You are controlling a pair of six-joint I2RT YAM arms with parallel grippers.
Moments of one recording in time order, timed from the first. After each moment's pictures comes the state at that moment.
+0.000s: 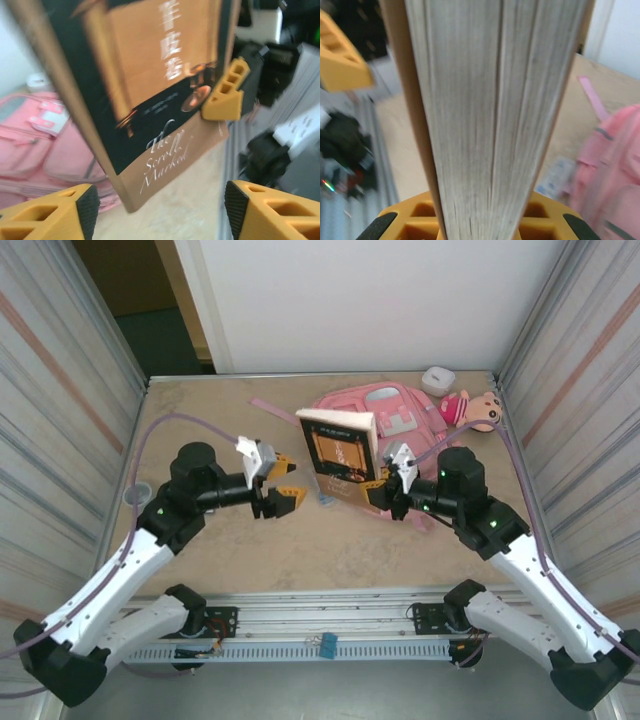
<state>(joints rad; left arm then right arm) -0.59 0.88 0.87 -0.24 0.67 0.11 0.61 0.82 0.91 -0.48 -0.44 -0.10</state>
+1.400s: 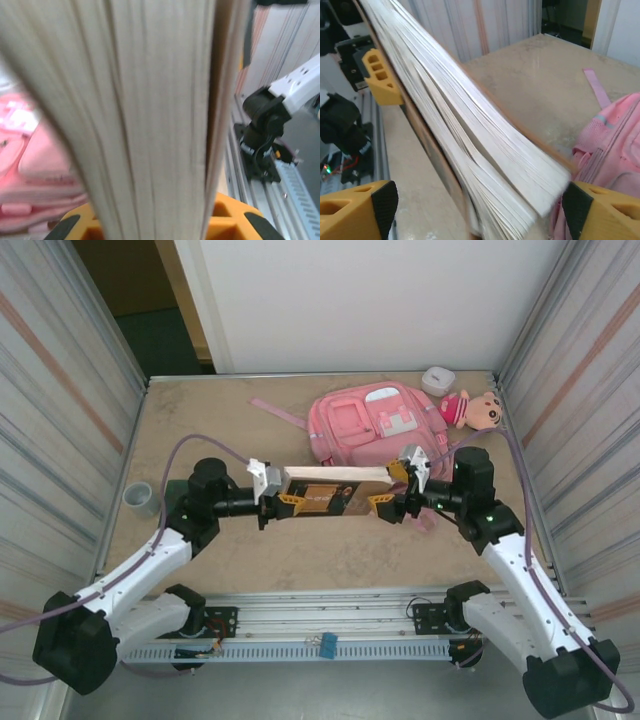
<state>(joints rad) -0.50 1.00 0.58 0.25 0.91 0.08 0.27 0.83 0.70 -0.25 -0.86 -0.09</state>
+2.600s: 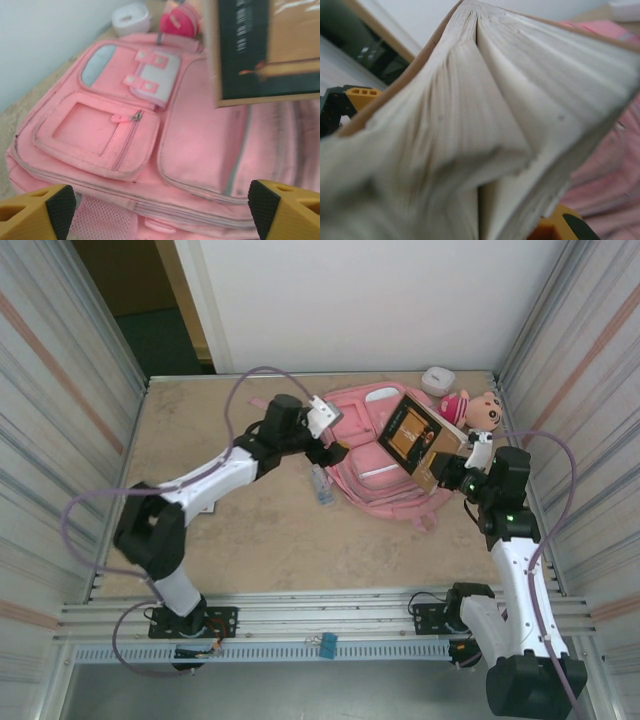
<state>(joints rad) -0.63 1.75 1.33 -0.12 0.25 0.25 -0.08 0.80 0.73 -0.37 -0.49 0.37</state>
